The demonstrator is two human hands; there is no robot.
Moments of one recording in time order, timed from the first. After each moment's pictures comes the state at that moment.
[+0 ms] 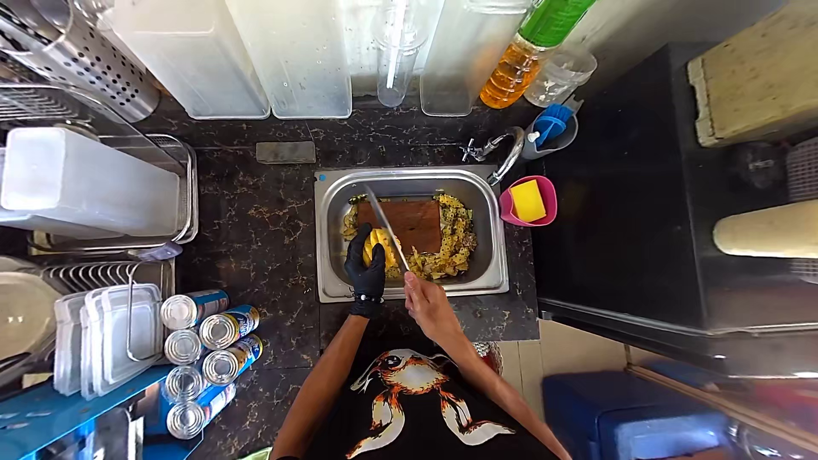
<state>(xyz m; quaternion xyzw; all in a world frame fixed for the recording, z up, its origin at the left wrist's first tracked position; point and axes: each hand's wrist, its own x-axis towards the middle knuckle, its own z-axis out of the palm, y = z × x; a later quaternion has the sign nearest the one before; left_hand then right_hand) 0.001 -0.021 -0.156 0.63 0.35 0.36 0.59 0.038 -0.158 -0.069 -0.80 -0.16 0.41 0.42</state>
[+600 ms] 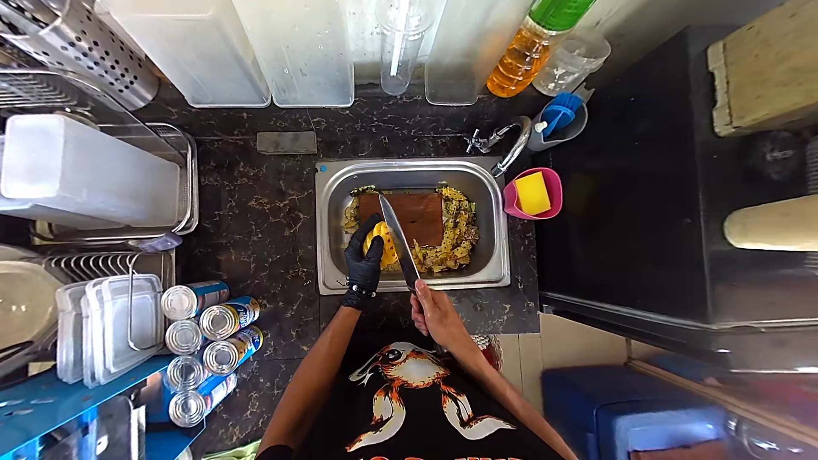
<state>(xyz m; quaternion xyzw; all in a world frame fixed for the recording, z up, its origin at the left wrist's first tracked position) -0.006 -0.012 -0.143 0.58 0.28 0.32 0.69 0.024 -0.186 -0.068 -0.69 -0.07 0.50 0.51</state>
